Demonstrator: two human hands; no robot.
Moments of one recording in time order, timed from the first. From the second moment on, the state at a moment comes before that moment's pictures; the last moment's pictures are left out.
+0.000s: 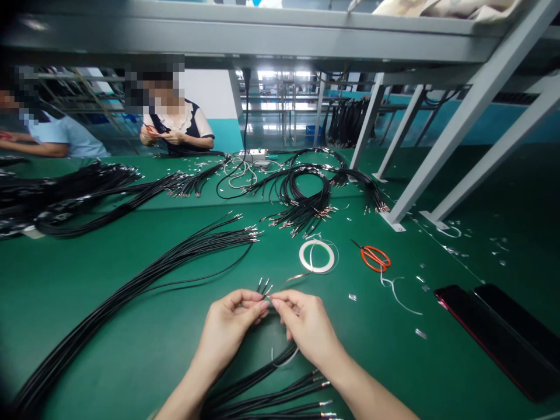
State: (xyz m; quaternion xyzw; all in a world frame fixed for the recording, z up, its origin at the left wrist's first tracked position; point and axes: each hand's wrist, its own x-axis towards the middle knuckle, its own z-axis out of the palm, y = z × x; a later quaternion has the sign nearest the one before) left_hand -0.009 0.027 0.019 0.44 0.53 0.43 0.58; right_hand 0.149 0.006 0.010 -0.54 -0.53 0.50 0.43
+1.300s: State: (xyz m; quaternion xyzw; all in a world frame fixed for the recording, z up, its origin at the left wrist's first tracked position) left_hand -0.015 0.024 0.021 0.39 0.40 0.36 0.74; right_hand 0.149 0.005 0.021 -0.49 -0.49 0.57 0.45
